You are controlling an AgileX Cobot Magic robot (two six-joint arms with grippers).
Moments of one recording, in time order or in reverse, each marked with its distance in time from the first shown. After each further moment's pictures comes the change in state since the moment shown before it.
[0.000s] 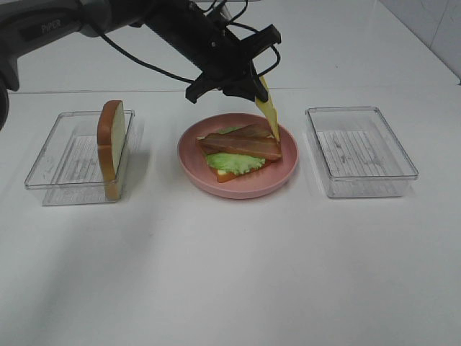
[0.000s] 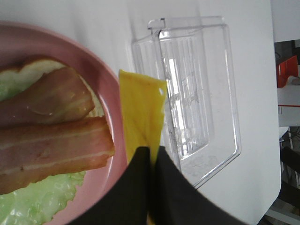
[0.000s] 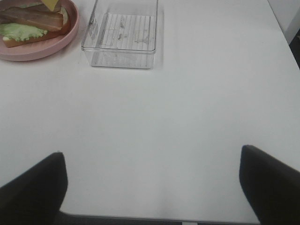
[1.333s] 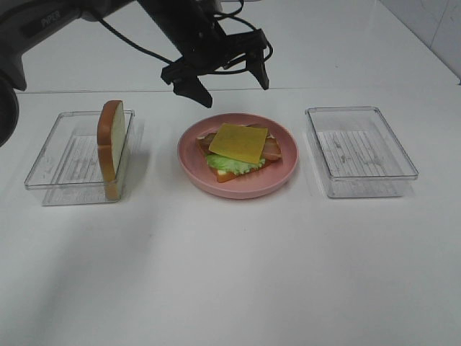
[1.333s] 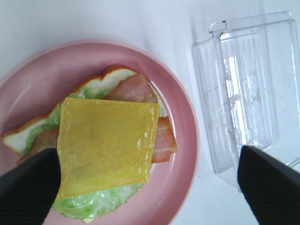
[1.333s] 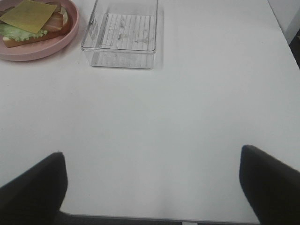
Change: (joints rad) left arm 0.000 0.030 -0.214 0.290 0.195 -0.089; right arm 0.000 0.000 0.000 0.000 0.000 0.000
